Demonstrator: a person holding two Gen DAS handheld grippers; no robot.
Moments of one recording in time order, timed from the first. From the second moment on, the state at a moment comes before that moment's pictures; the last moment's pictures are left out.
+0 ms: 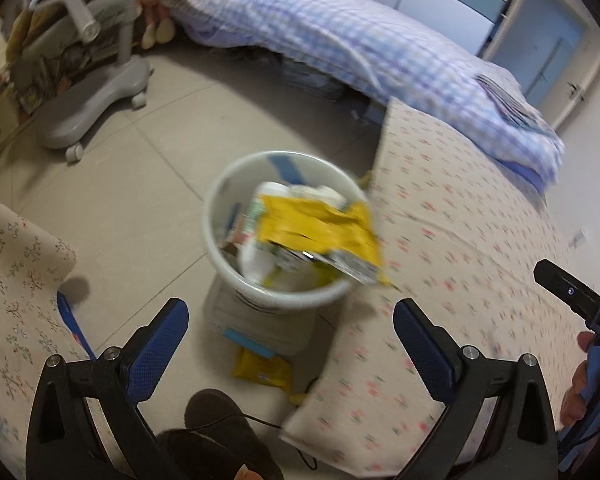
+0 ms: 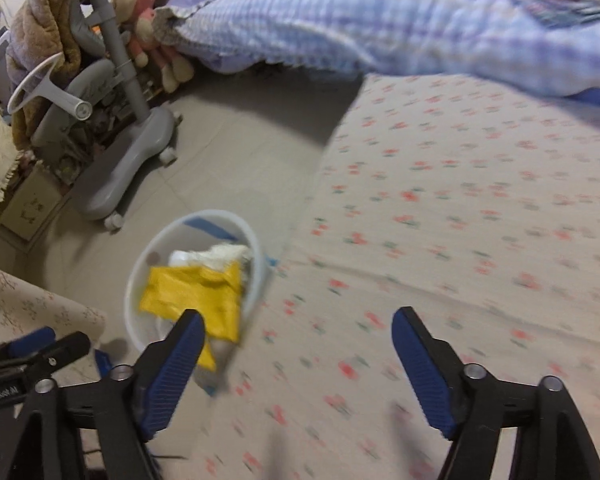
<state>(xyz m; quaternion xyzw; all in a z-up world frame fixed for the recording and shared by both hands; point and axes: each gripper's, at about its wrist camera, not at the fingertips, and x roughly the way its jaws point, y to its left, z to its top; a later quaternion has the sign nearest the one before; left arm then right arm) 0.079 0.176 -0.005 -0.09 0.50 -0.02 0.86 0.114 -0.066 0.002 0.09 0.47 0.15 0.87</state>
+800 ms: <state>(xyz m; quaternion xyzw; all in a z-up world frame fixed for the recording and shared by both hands) -0.009 0.049 0.010 0.01 0.43 -0.02 0.90 -0.047 -0.180 0.006 0.02 0.37 -0.05 0.93</state>
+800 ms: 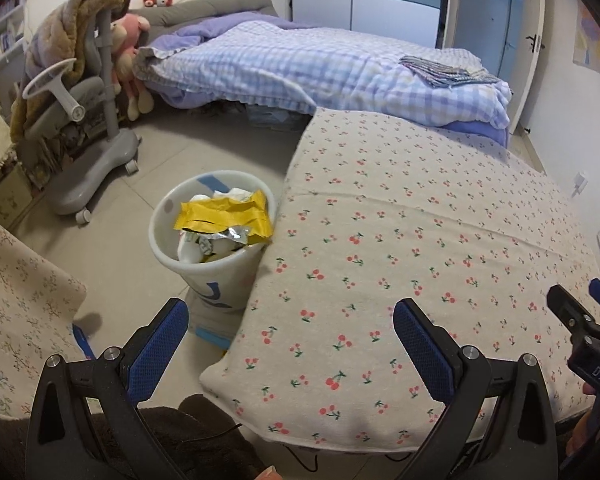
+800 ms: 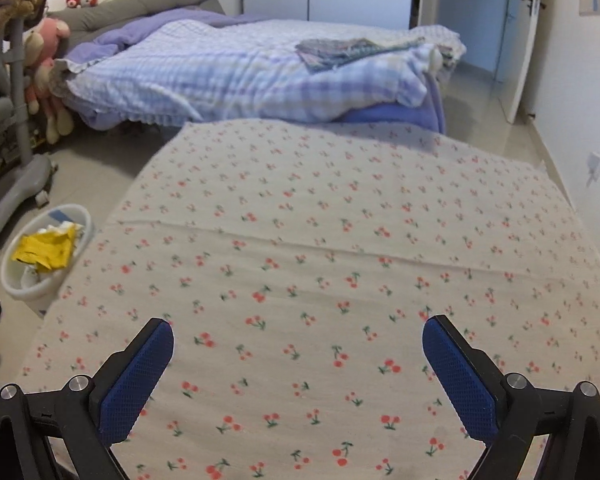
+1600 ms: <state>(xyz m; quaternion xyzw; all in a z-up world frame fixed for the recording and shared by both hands) -0.012 0.041 0.009 0.01 0.43 -0.02 0.90 -0.049 -0.185 0.004 0.04 0.37 -0.05 0.93</state>
